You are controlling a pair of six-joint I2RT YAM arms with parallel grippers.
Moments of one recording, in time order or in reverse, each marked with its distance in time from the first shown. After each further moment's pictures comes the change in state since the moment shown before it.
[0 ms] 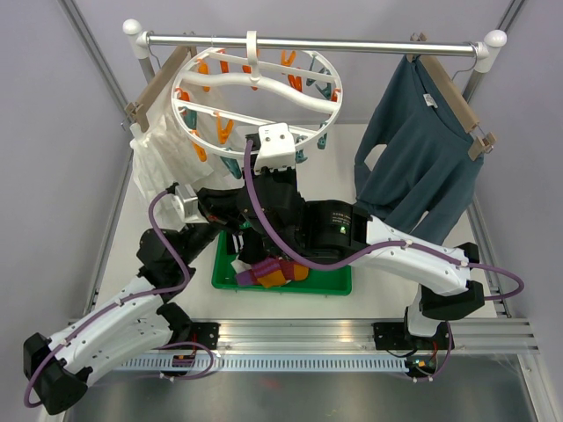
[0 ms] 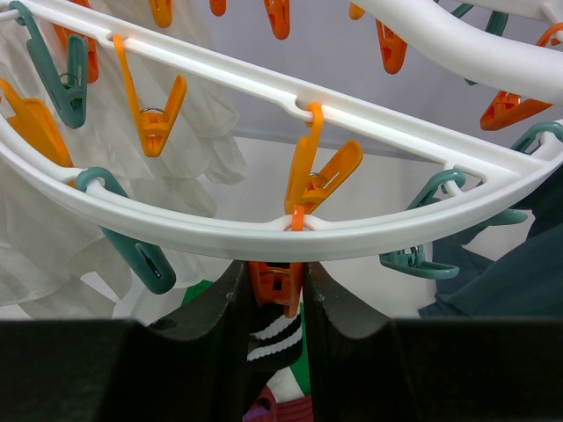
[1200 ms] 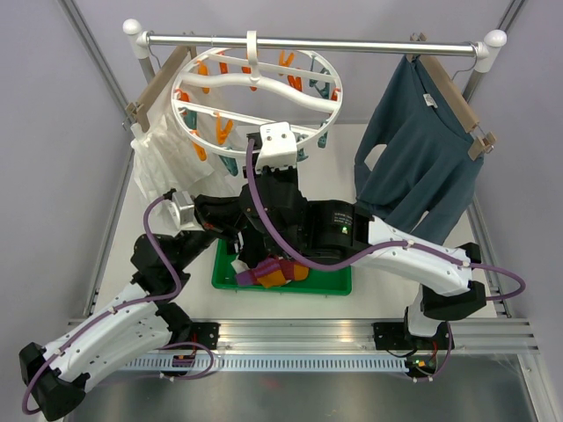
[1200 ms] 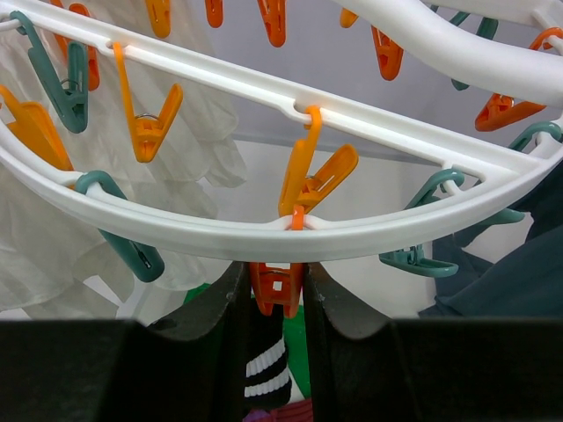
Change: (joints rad) left arm 0.000 -0.072 -0.019 -0.073 0.048 -0.005; right arm 0.000 -0.010 -0.008 0.023 0.002 -0.019
